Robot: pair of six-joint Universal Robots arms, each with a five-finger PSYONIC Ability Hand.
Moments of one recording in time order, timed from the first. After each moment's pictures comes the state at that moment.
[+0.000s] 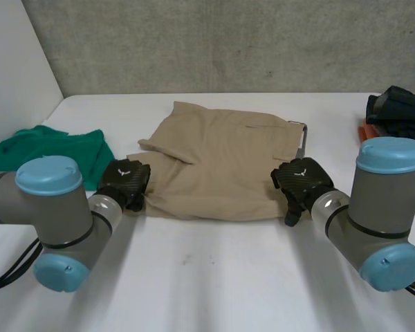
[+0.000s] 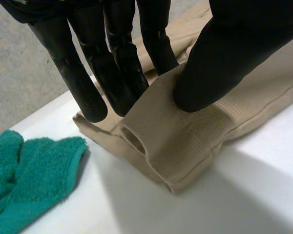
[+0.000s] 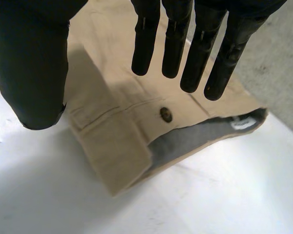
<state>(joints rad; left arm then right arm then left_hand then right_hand) 4.31 -2.15 -1.61 3.48 -1.55 3.43 1.99 -1.04 1.53 -0.11 1.46 2.70 1.15 1.19 1.19 1.20 0.98 0.52 0.55 0.54 0.55 0.37</state>
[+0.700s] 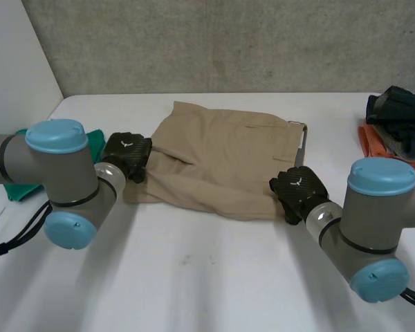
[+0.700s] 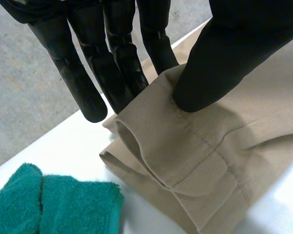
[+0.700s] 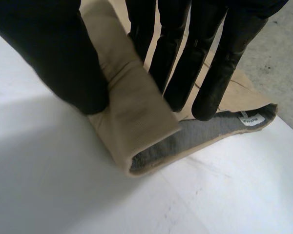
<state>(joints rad) 4.32 -2.26 -1.30 3.30 -1.55 3.46 1.99 -0.97 1.58 -0.25 1.46 2.67 1.15 1.20 1.19 1.20 0.98 0.96 1.07 1.05 1.04 0.84</state>
